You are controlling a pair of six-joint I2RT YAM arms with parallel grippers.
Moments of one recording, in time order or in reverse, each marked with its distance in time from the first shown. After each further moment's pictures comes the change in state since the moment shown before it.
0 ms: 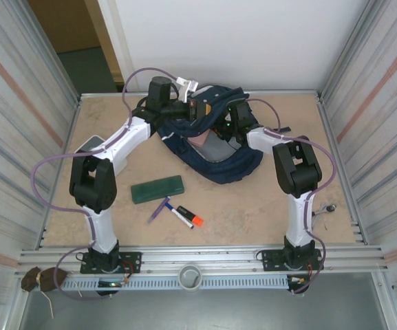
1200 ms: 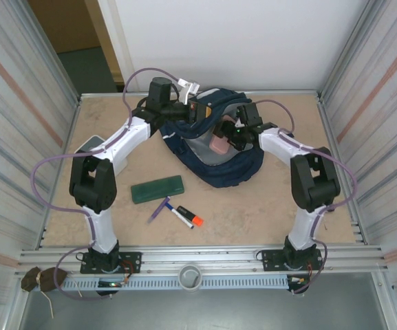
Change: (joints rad) left arm 0.000 -0.001 0.000 -0.034 0.040 0.062; right arm -0.021 -0.185 -0.060 -0.350 0.053 -0.153
